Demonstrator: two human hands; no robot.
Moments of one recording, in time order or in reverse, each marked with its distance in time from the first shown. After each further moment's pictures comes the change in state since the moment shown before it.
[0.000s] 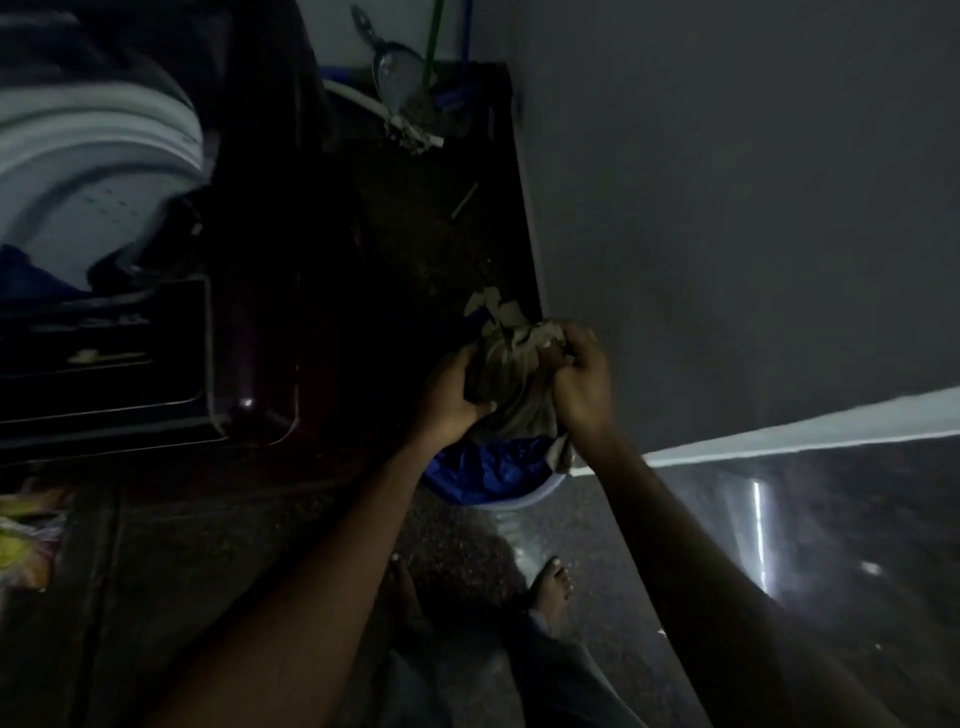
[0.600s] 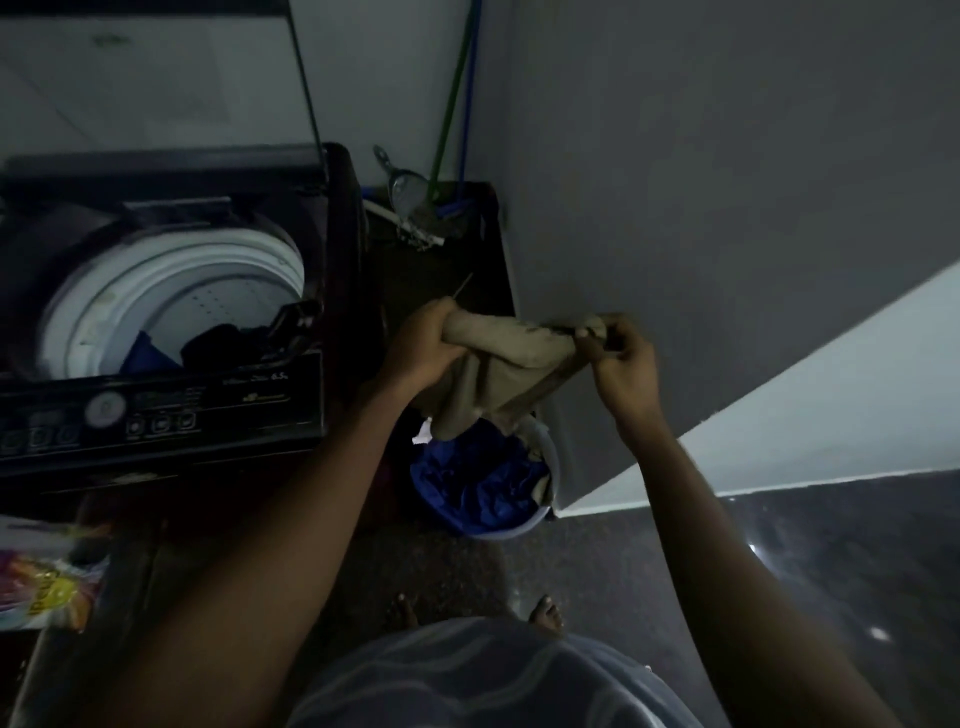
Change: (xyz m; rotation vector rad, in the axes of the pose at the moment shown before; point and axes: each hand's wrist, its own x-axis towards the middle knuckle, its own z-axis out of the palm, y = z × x) left_hand -0.068 0.169 -0.139 0.104 0.145 0.257; right_hand -0.035 -0.167 -0.105 -0.051 0.105 -0.070
